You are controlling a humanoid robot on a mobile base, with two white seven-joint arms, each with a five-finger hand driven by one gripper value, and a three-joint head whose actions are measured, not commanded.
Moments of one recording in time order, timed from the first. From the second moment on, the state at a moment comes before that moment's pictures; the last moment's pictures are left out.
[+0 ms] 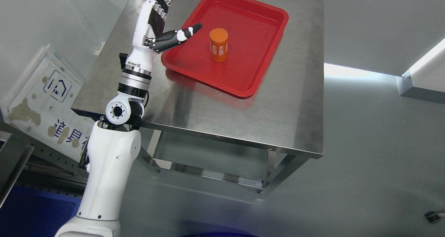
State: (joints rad) left arm -0.44 0.02 -0.07 -1.43 0.16 -0.35 -0.17; right arm 0.00 0.00 0.00 0.00 0.00 0.04 0.03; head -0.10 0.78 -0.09
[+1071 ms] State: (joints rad) left arm -0.16 0.00 0.14 -1.60 0.09 -0.20 -0.06; right arm 0.00 0.00 0.00 0.00 0.00 0.04 0.03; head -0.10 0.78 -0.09
